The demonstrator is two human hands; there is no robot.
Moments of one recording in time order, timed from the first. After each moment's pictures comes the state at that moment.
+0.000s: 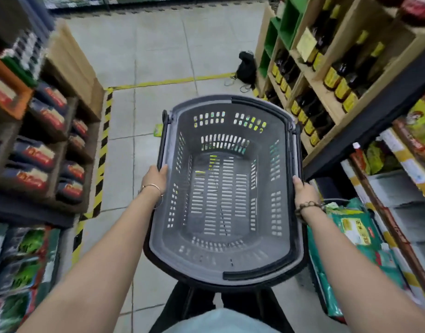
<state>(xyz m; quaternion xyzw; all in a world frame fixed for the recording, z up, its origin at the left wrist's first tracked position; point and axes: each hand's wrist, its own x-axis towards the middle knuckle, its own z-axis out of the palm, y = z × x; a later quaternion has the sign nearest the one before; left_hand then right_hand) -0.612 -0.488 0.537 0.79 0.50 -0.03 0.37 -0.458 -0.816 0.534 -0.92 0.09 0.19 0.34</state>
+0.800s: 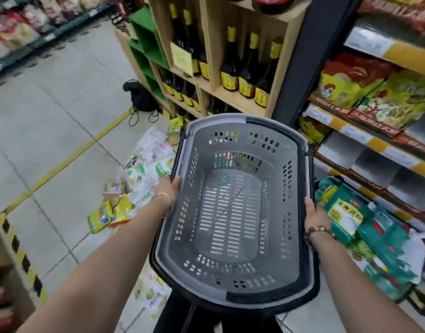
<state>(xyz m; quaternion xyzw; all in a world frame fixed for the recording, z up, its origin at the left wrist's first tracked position) -0.209 -0.531 0.506 0.91 0.19 -0.21 0.31 -0.329 -0.868 0.470 -0.79 0.46 0.10 0.39</state>
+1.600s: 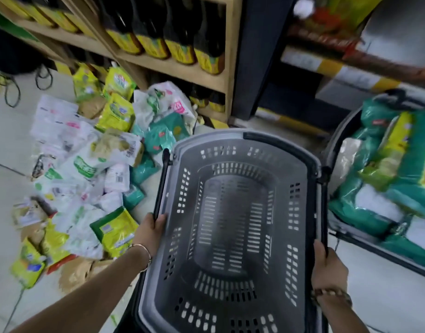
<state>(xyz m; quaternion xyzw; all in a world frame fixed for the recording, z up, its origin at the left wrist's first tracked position) -0.141 -0.564 0.137 0.90 0.11 -0.36 0.22 -0.363 -0.845 0.138 -0.66 0.67 0.12 0.32</state>
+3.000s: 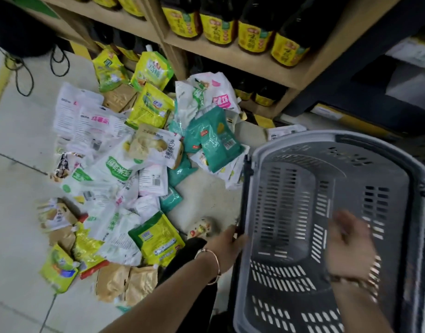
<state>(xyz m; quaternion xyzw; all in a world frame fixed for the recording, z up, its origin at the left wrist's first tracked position) -0.092 -0.532 0.086 0.75 -0.01 -0.60 0.27 -0.176 -0.719 0.156 -0.70 0.64 -0.04 0.32</state>
